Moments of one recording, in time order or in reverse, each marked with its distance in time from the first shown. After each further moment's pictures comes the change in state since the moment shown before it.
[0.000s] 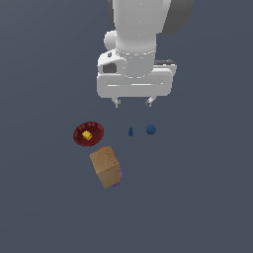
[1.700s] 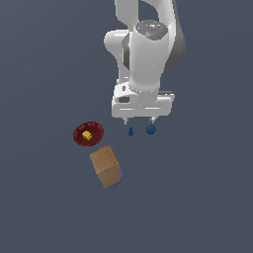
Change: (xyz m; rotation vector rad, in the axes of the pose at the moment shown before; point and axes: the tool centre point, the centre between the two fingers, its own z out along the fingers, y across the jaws) arm -0.015 -0.026 0.096 -0.024 -0.006 -0.030
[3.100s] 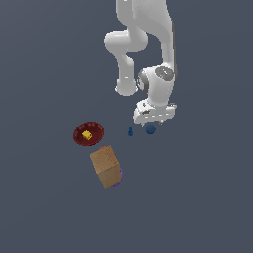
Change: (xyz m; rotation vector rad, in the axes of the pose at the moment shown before) arm -0.117 -0.100 0.153 0.018 -0.023 -0.118
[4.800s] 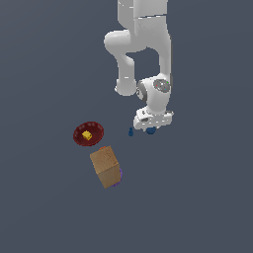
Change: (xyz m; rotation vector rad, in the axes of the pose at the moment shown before) arm -0.001 -0.001 0.051 0.000 0.001 -0.001
